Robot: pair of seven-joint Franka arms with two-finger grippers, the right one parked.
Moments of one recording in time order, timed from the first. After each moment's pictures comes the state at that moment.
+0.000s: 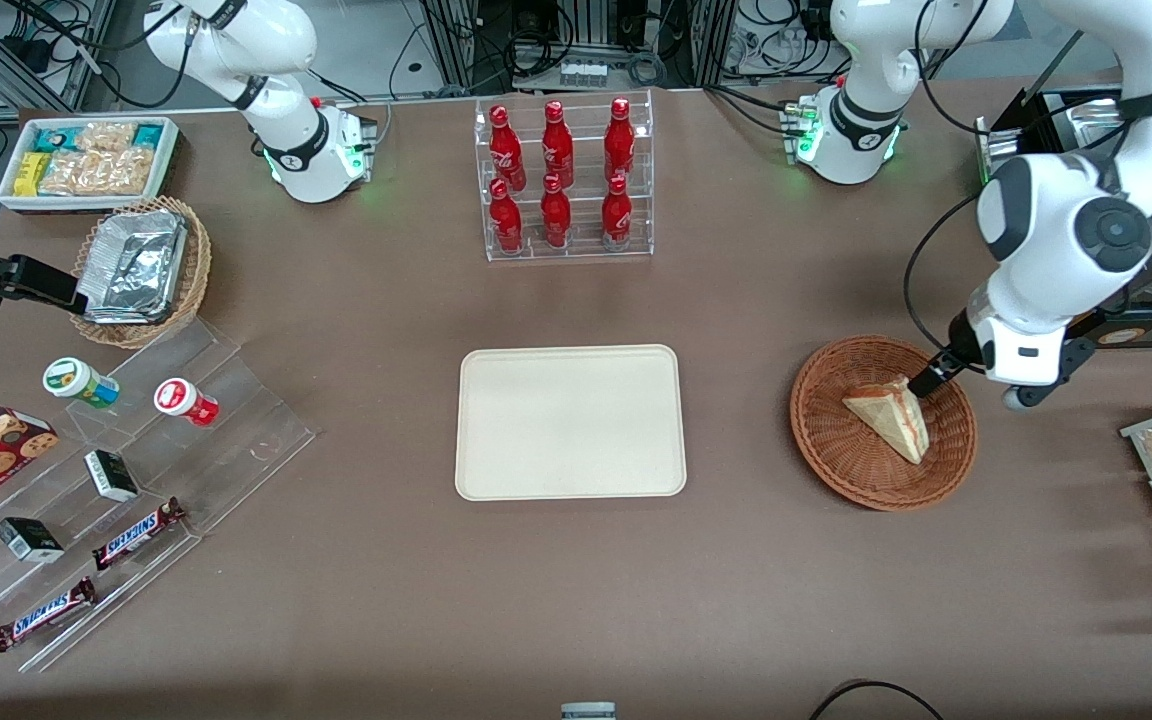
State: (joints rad) arm -0.03 0.05 -0.02 -2.25 0.01 2.33 -0.72
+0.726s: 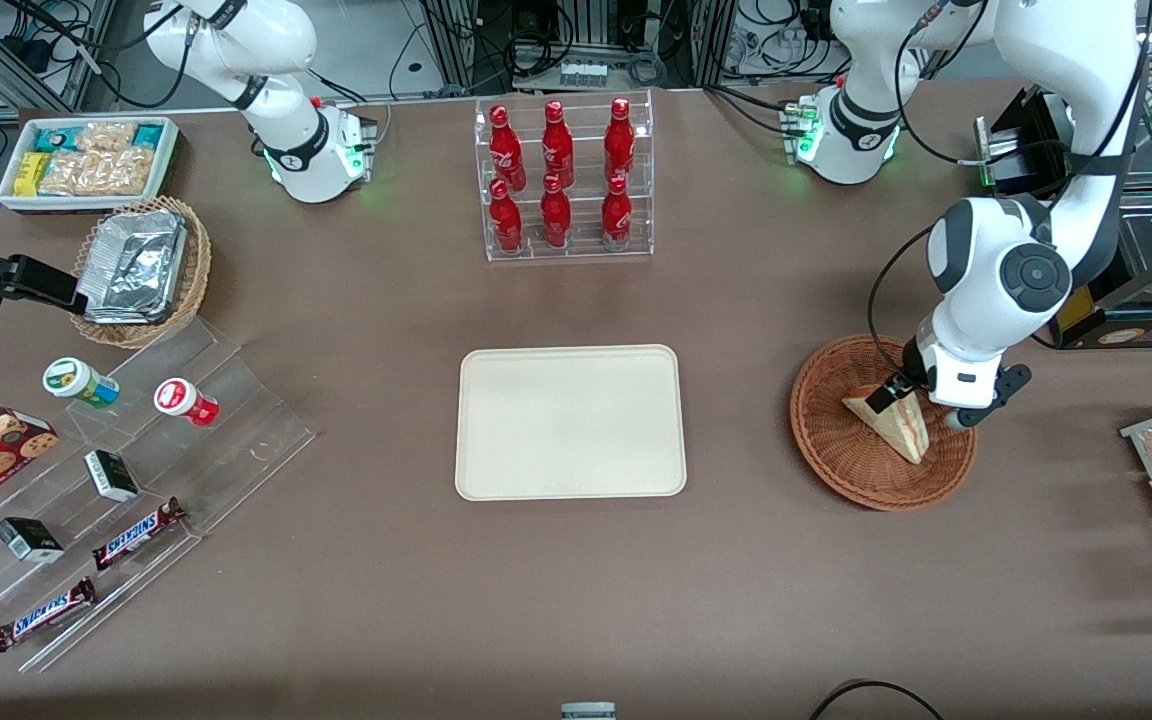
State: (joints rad) arm -0.08 0.18 -0.02 -2.26 0.02 2.45 -0.73
